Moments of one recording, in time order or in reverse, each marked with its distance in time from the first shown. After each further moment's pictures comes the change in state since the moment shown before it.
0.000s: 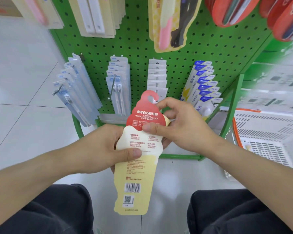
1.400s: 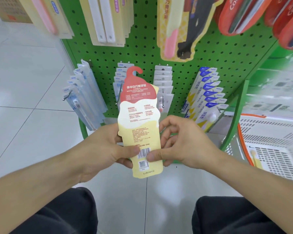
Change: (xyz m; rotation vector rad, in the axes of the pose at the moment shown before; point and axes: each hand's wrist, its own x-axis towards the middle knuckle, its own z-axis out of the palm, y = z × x) left_hand -0.005 0.000 0.001 -0.324 0.210 -0.061; right_hand -0.013 -0.006 0.013 0.003 -0.054 0.123
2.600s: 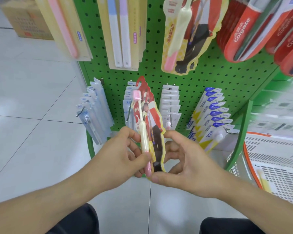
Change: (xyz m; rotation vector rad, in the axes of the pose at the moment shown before) left_hand 0.003 0.007 -0.002 0.189 0.235 0.154; right_hand -0.004 -0.003 0.010 0.049 -0.116 -0.223
